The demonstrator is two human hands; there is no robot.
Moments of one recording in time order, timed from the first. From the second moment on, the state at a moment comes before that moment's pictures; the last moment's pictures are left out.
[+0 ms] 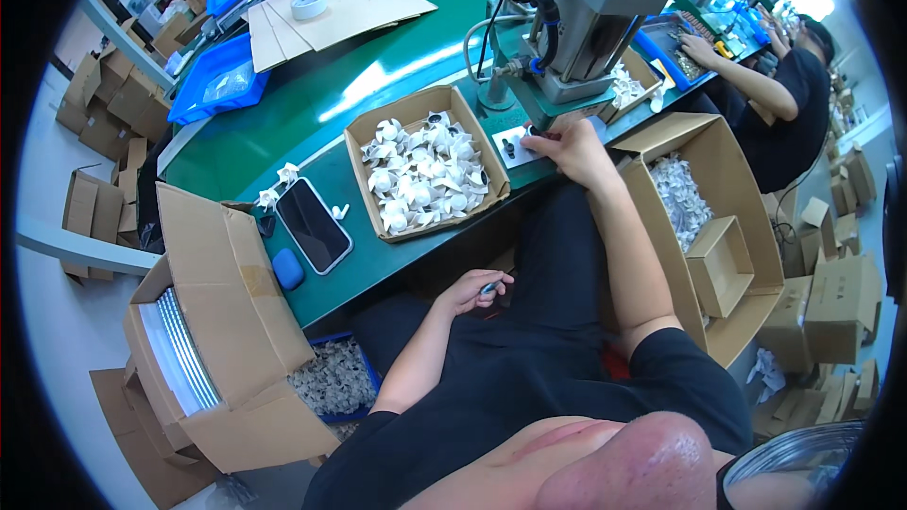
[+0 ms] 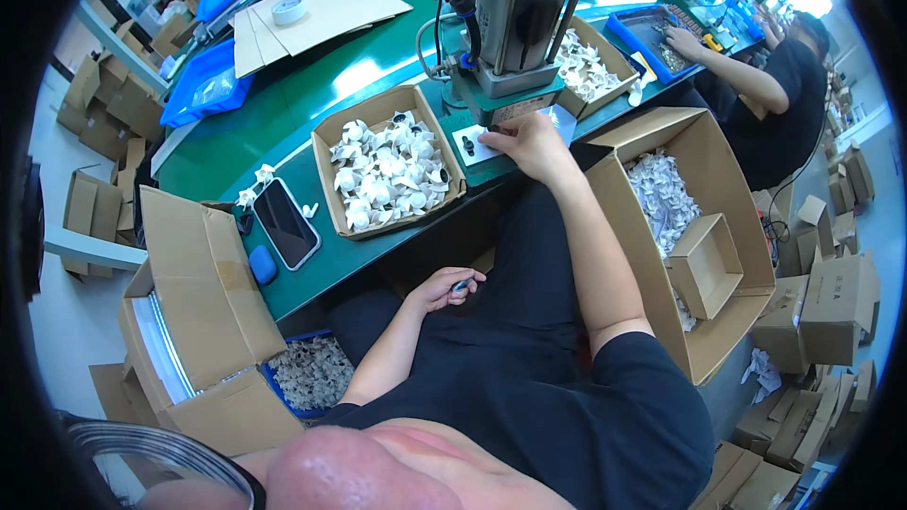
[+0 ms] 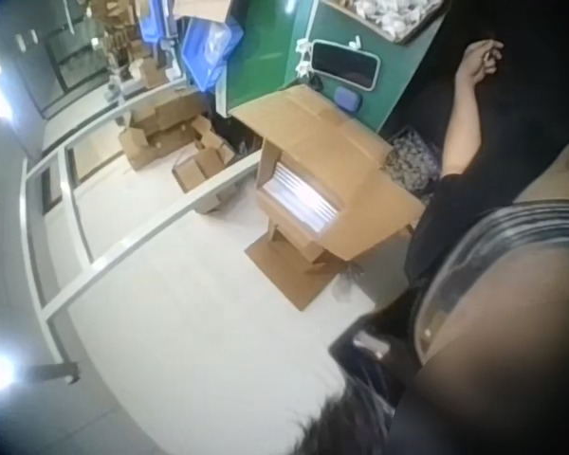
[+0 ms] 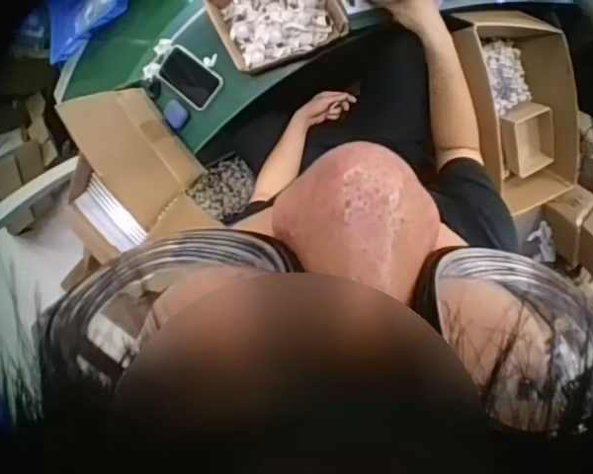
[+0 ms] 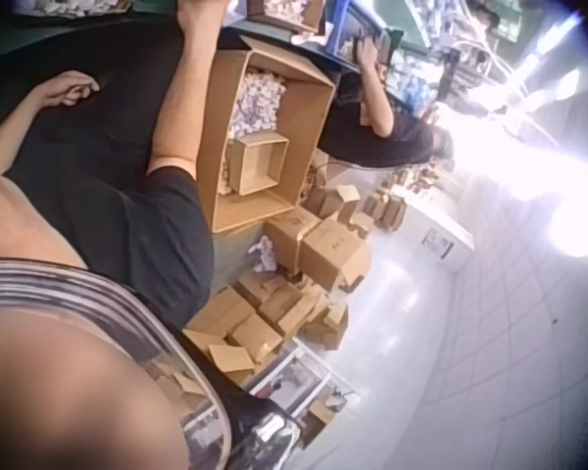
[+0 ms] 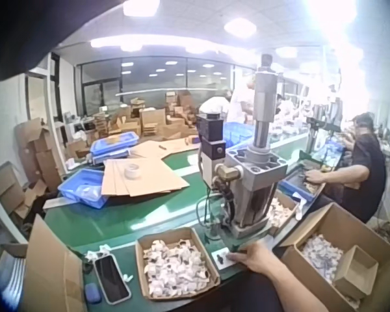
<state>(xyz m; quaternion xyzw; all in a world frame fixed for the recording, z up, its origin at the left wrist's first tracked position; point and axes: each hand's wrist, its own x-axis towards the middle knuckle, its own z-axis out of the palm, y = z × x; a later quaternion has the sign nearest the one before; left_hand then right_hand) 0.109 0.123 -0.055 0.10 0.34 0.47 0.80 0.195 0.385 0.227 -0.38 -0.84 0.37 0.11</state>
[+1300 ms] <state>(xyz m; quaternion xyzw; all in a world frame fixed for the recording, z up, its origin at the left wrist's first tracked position) 0.112 0.126 -0.071 0.07 0.42 0.51 0.75 0.232 0.611 0.197 -0.42 -0.90 0.07 0.03</state>
